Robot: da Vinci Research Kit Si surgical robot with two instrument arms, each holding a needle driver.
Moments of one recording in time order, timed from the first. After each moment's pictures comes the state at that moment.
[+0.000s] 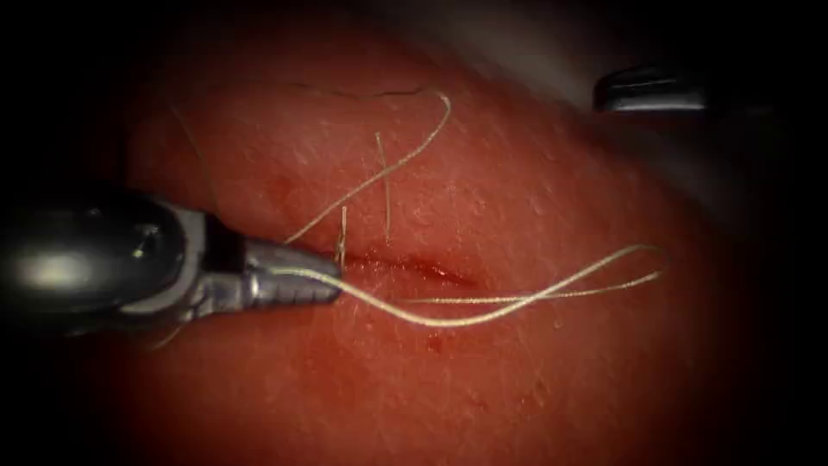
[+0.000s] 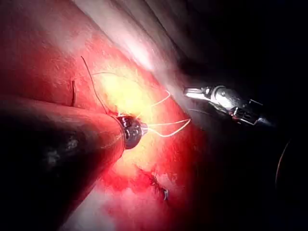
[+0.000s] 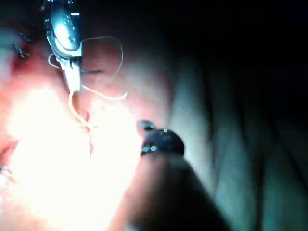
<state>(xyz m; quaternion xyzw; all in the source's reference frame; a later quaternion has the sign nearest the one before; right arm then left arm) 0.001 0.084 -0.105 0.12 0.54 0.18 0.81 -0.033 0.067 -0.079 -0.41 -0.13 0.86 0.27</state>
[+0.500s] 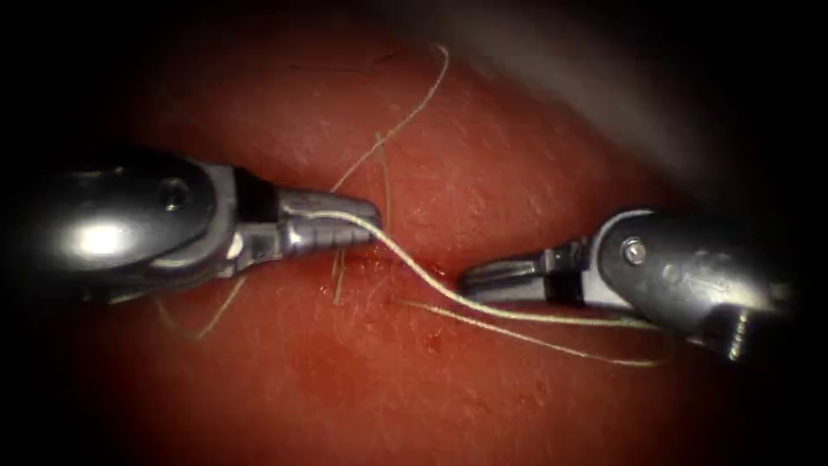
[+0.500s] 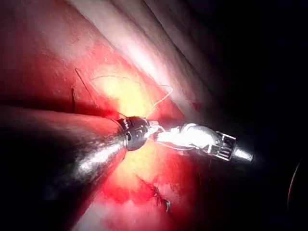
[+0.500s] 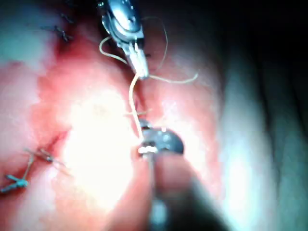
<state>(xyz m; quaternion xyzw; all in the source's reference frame) 0.006 0.074 -0.103 0.21 0.55 0.13 0.80 -0.034 0.069 -0.077 -0.44 -0.08 0.83 0.34</state>
